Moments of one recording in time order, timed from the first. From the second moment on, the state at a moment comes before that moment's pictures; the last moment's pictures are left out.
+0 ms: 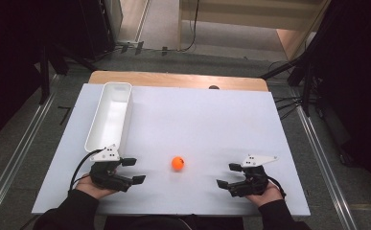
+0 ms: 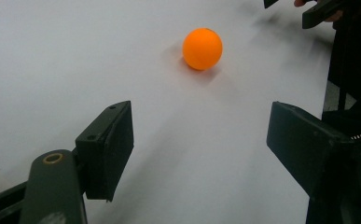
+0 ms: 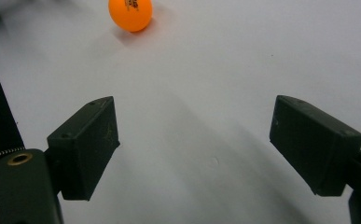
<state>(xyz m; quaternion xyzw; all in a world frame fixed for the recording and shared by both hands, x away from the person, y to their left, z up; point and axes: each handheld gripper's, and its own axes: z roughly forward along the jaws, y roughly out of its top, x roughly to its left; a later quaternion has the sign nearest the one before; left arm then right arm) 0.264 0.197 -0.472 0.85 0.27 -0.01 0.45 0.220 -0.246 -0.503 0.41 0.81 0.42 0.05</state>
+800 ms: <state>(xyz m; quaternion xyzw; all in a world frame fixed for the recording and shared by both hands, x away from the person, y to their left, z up) 0.263 0.167 -0.457 0.85 0.24 -0.02 0.46 0.221 -0.245 -0.502 0.40 0.81 0.42 0.05</state>
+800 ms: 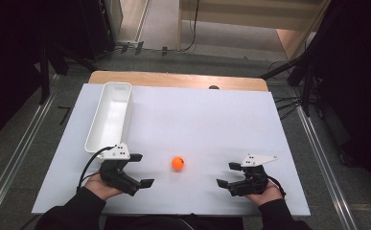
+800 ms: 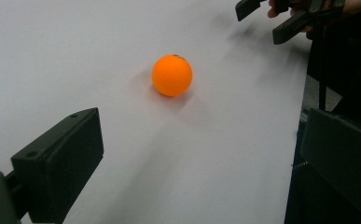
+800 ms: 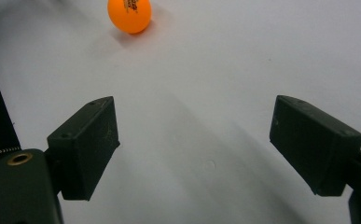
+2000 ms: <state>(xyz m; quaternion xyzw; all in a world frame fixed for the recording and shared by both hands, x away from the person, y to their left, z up) 0.287 0.140 -0.444 0.84 0.27 0.01 0.47 0.221 -0.244 -0.504 0.41 0.81 0.41 0.05</state>
